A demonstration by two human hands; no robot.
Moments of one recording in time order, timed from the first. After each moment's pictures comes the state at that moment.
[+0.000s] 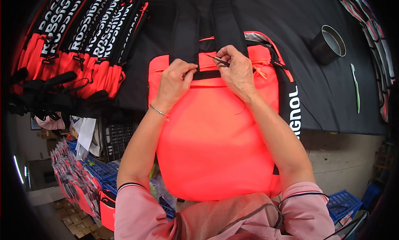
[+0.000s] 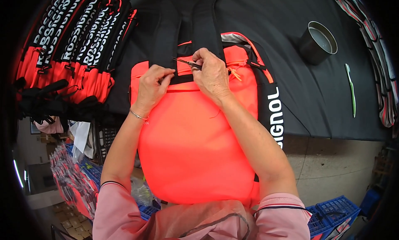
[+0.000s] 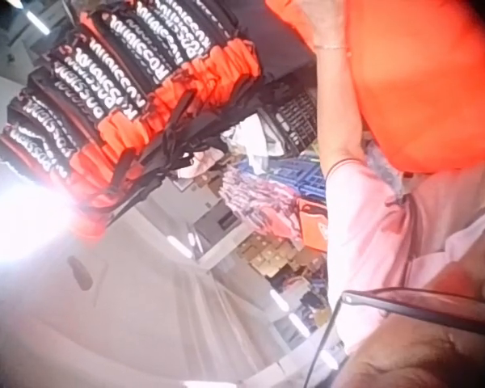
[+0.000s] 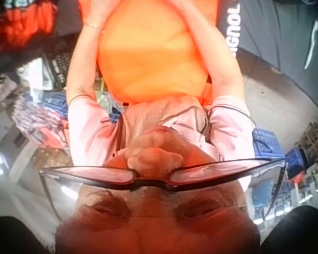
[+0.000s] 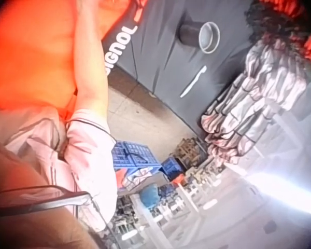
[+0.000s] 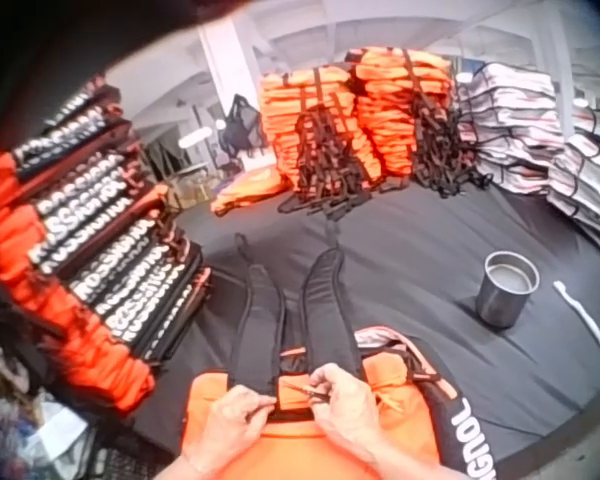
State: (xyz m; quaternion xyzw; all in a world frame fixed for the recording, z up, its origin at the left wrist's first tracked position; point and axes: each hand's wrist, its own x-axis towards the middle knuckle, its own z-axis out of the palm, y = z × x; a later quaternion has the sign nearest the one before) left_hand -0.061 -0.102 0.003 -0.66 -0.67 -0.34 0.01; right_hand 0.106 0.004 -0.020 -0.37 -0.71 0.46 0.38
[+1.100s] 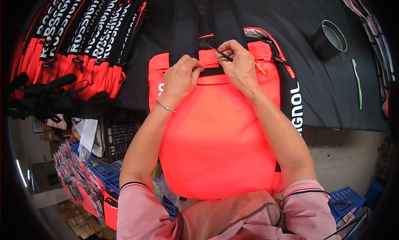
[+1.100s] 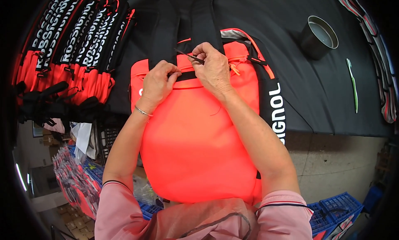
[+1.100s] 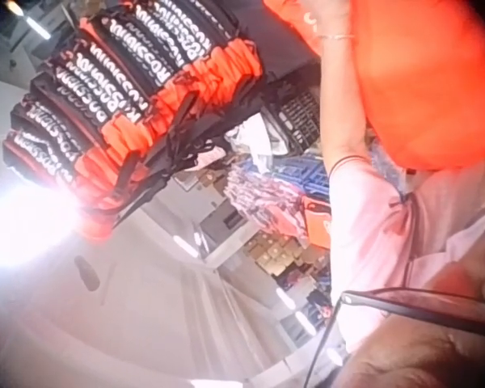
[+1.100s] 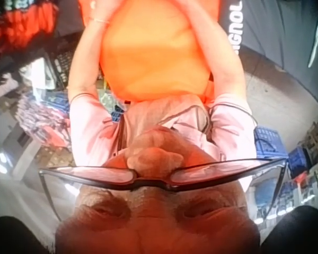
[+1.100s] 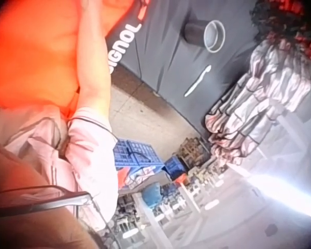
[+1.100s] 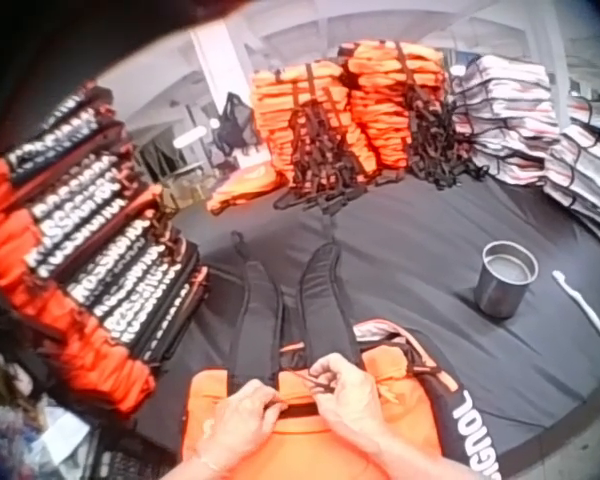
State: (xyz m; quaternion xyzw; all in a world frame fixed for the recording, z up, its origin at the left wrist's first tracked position) left_hand -0.050 -0.096 0.004 -0.65 -0.72 -0.23 -0.01; right_hand 0.105 0.005 -0.012 -0.38 -0.66 0.51 0.39
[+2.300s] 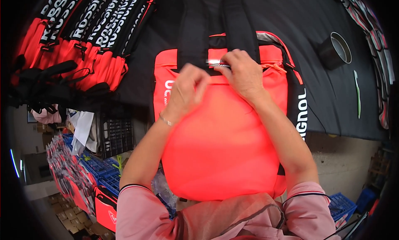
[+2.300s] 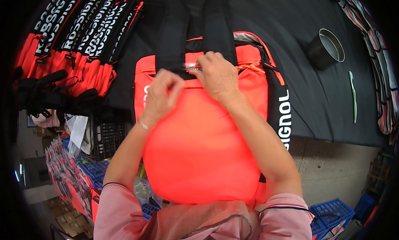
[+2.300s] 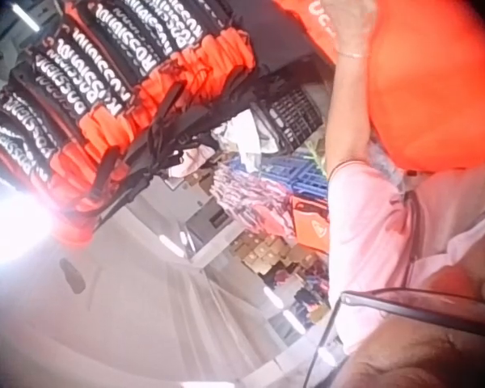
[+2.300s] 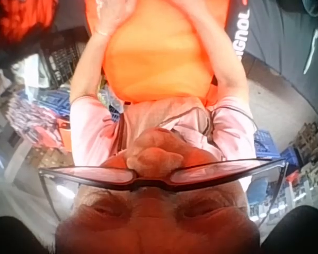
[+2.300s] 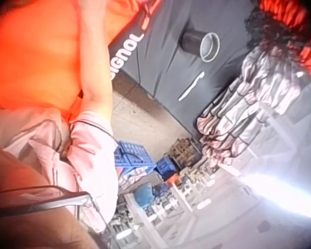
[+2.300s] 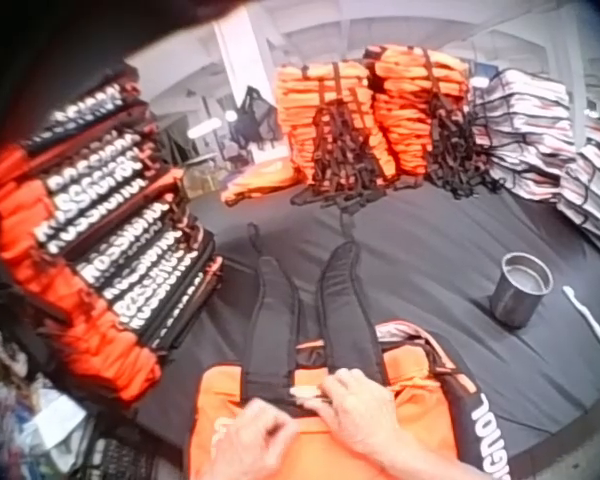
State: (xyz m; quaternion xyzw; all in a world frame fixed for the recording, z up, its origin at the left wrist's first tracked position) left_hand -0.039 -0.130 0.001 -0.65 -0.66 -0.37 -0.03; right_hand 0.106 -0.003 -0.027 -0.24 -0.90 0.11 0.33
